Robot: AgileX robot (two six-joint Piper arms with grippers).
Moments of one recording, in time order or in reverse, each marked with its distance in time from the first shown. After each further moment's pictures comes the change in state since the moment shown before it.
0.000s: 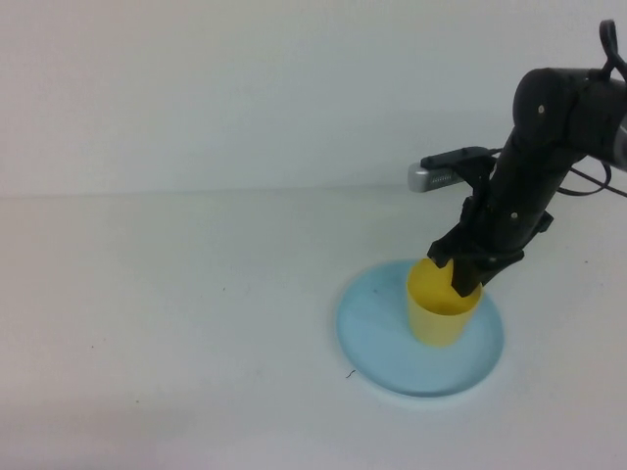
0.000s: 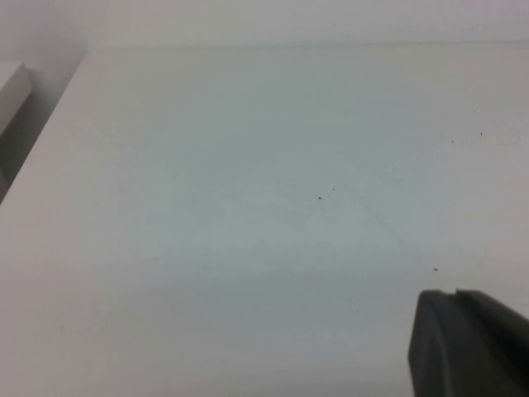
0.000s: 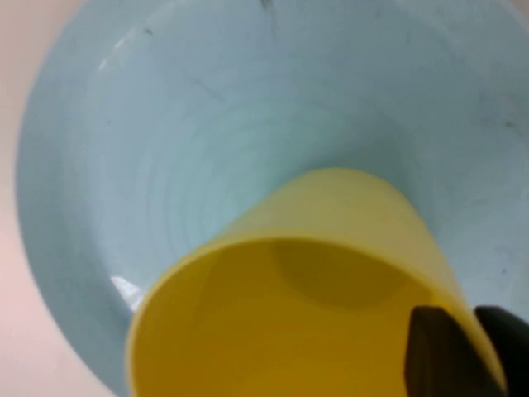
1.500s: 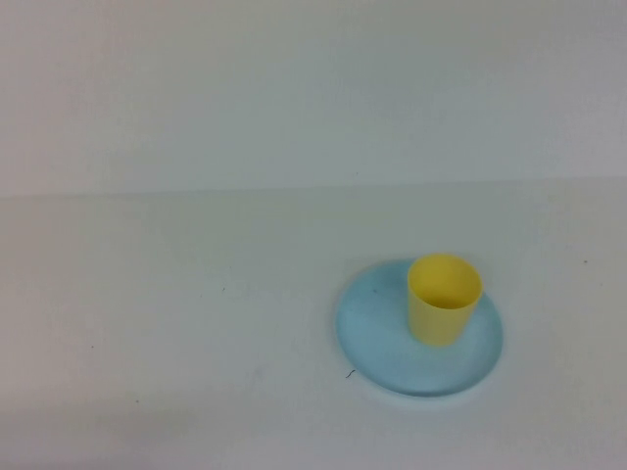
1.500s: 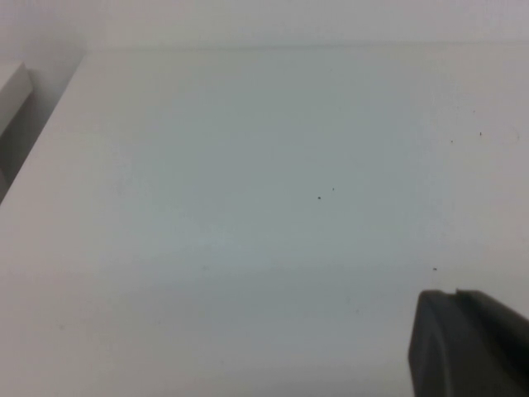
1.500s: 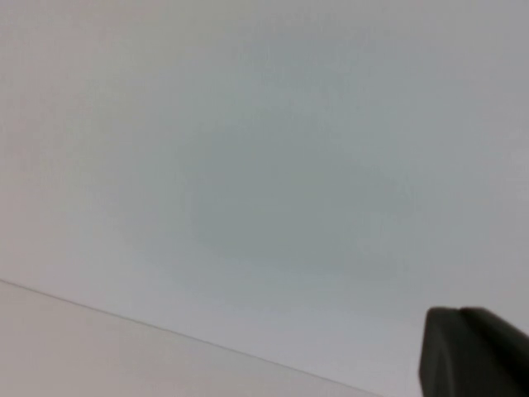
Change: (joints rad) right arm 0.000 -0.815 -0.447 -0.346 0.108 0.181; left arm 0.000 0.000 0.000 0.000 0.000 0.000
